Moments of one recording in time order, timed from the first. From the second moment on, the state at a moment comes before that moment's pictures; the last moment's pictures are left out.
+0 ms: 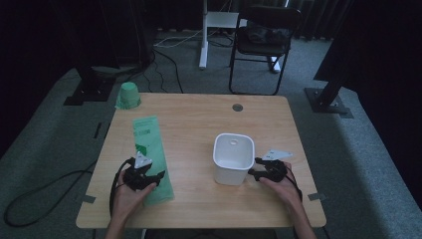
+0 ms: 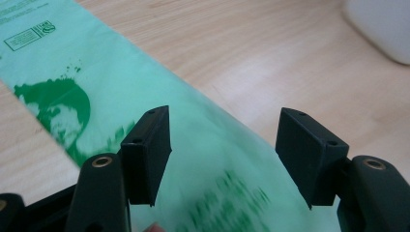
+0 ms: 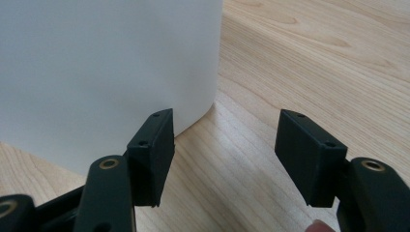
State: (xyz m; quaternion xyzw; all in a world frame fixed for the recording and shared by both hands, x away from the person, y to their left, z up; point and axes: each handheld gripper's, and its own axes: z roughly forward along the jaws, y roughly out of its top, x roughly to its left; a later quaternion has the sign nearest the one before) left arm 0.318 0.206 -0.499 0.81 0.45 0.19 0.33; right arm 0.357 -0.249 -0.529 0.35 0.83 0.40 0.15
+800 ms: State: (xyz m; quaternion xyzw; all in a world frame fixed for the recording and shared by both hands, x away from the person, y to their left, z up) left arm 0.381 0.195 -0.531 0.79 0.50 0.21 0.28; right arm 0.363 -0.243 -0.529 0.35 0.83 0.41 0.14
